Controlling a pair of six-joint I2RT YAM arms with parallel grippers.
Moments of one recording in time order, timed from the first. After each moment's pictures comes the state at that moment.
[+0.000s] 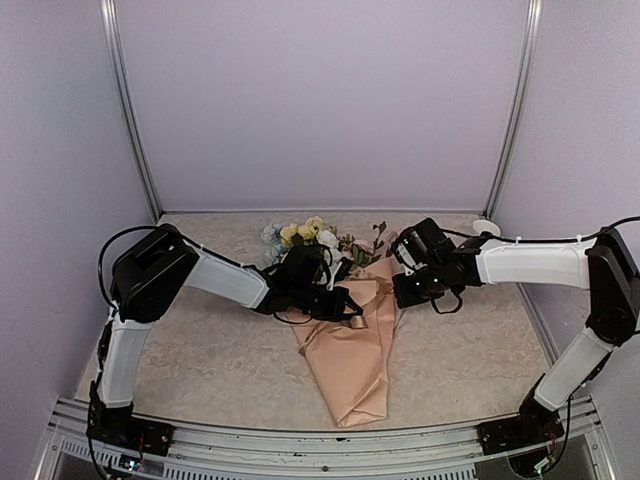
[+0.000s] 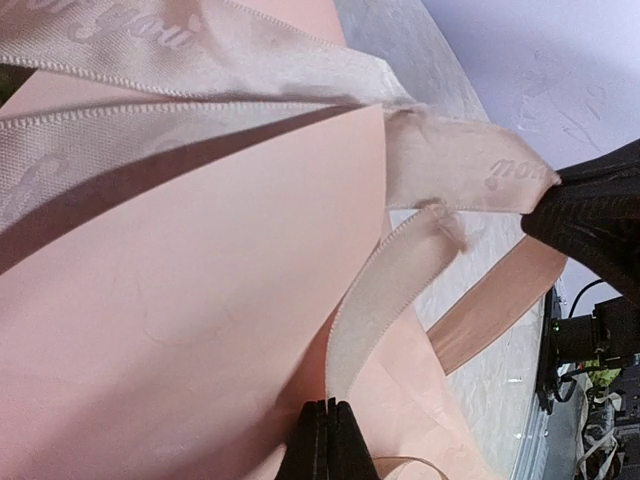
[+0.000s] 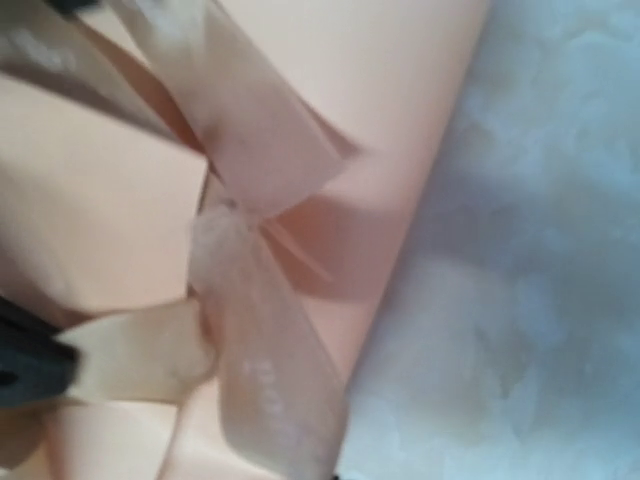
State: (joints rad) left arm -0.84 2.24 1.34 0.28 0.49 -0.60; right arm 0.69 1.61 1.03 -0.41 0.13 0.35
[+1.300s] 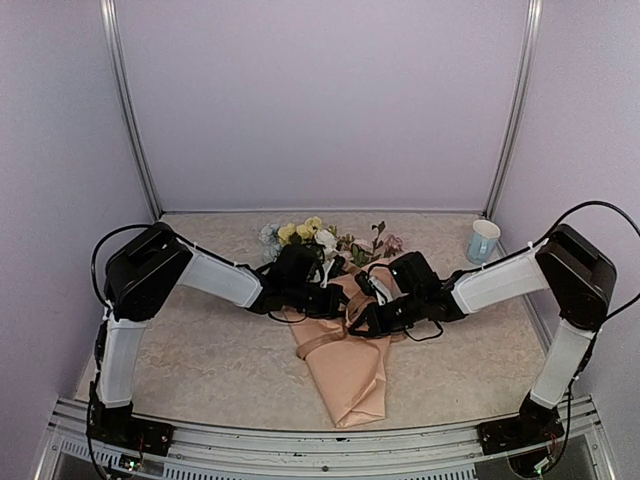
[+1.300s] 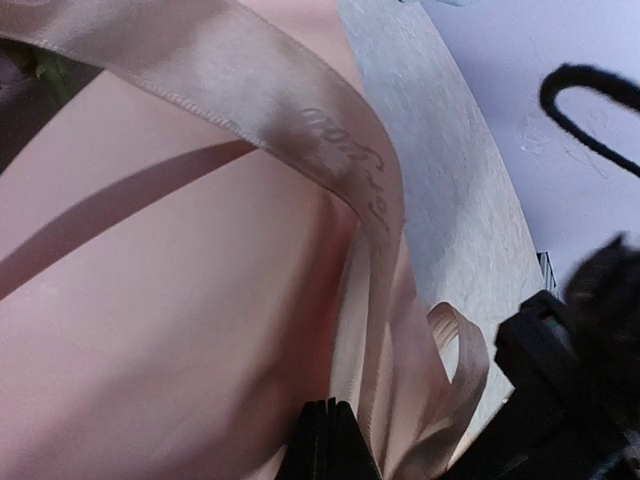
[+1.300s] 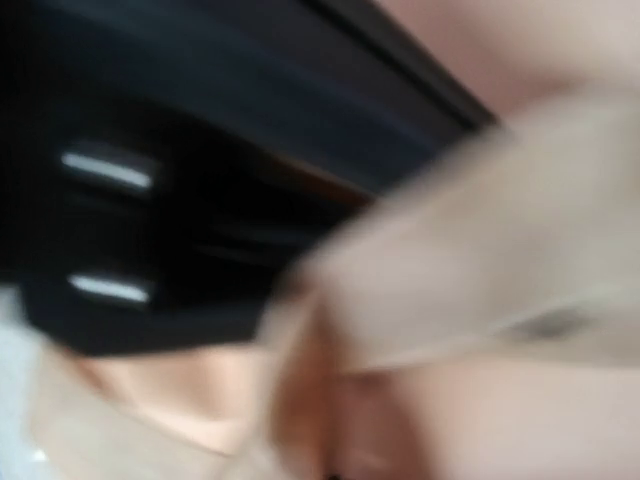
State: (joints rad) left arm -0.82 2.20 1.29 0.32 0.47 -0.63; right arm 0.73 1.77 0.85 0.13 -0.48 0.47
